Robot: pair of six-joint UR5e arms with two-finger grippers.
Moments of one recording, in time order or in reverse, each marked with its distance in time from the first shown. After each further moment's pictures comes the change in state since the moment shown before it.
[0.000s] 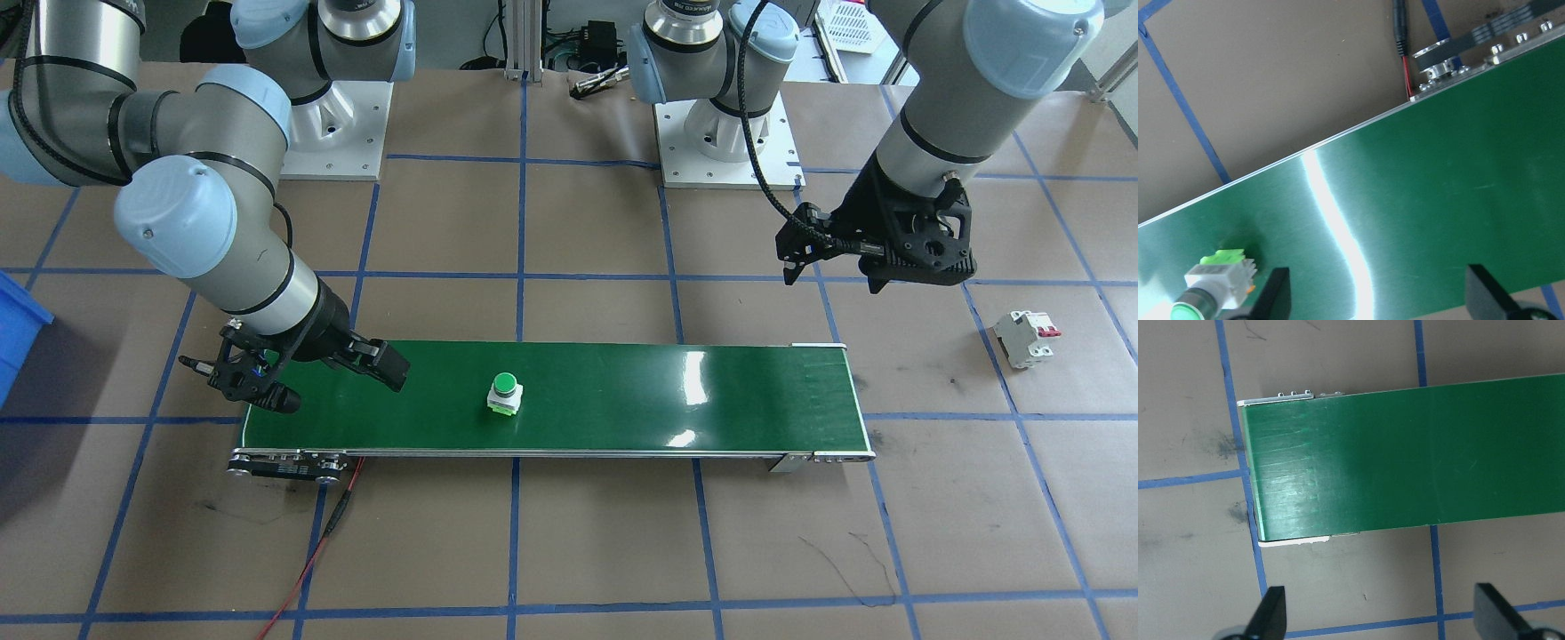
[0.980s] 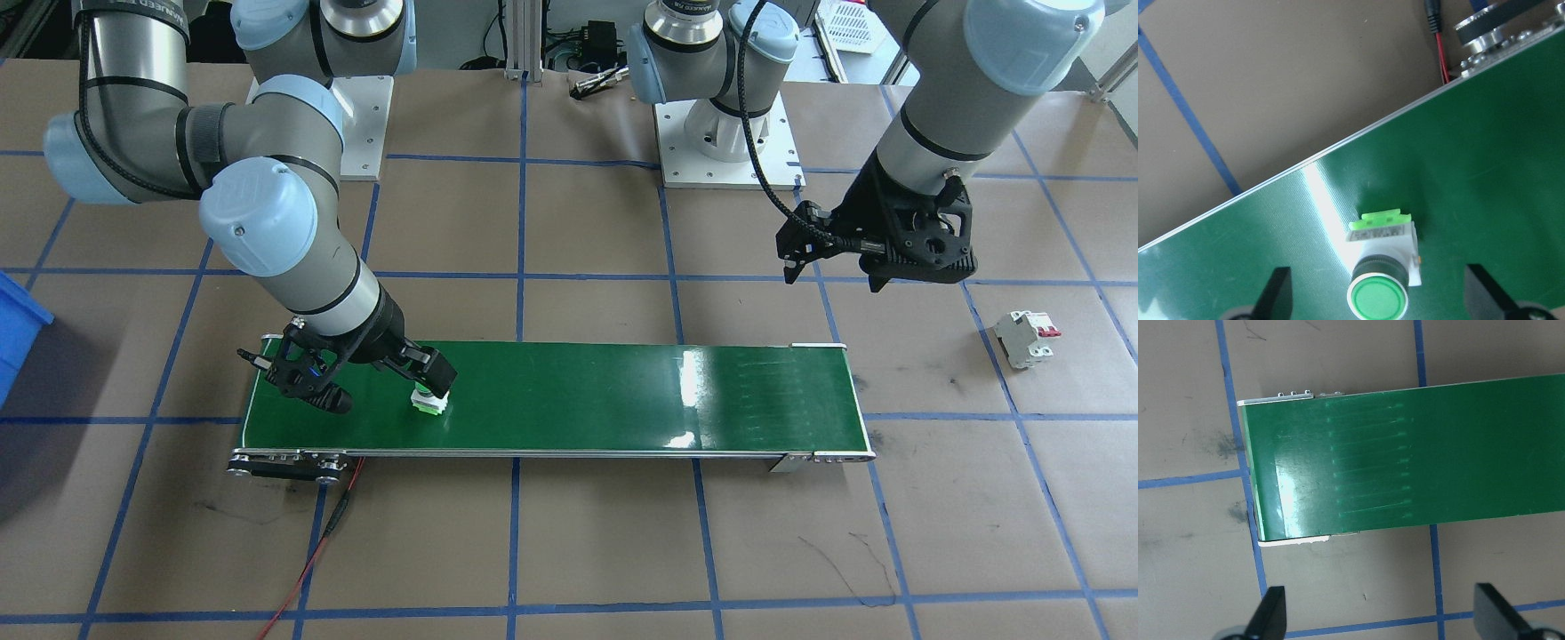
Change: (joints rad) left arm 0.000 0.002 -0.001 0.000 -0.001 0.000; right arm 0.084 0.061 -0.005 -0.083 -0.038 0.157
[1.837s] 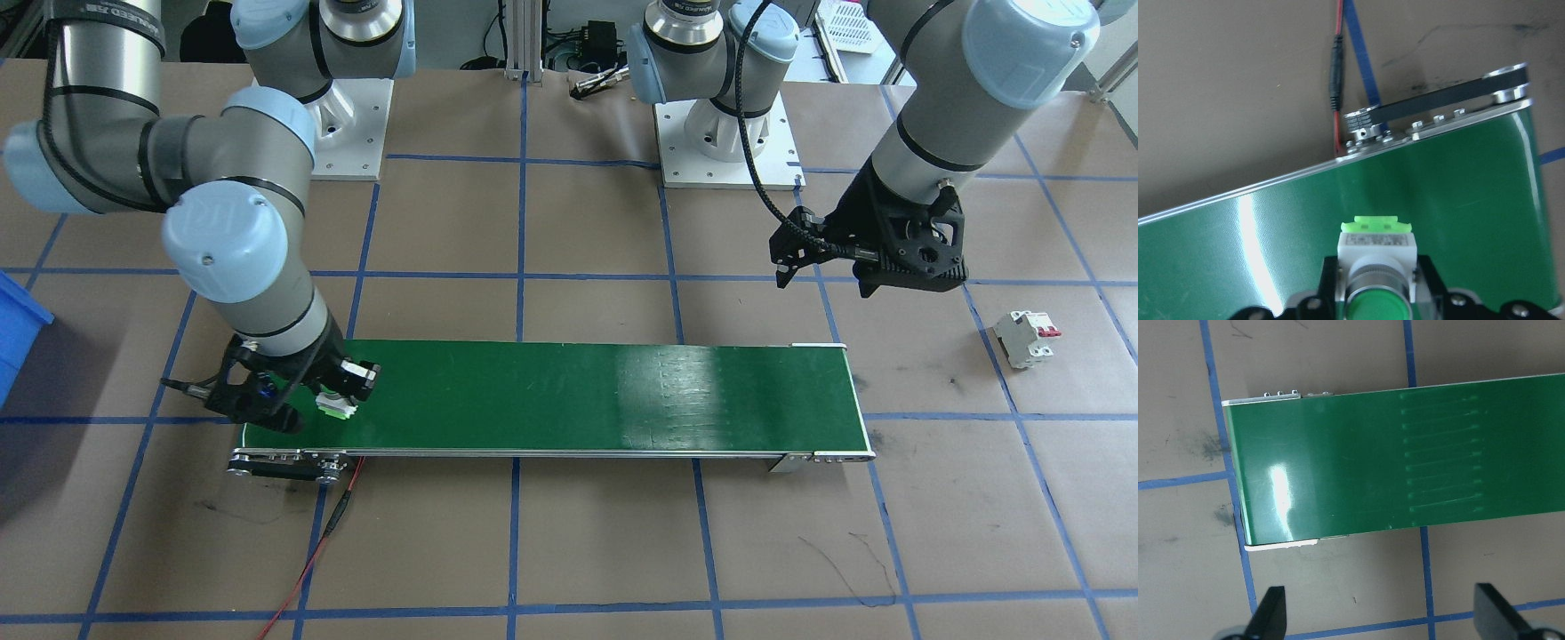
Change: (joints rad) left arm 0.000 -0.009 -0.004 0.002 -0.025 0.000; right arm -0.055 -0.009 -0.051 0.099 -0.196 -0.258
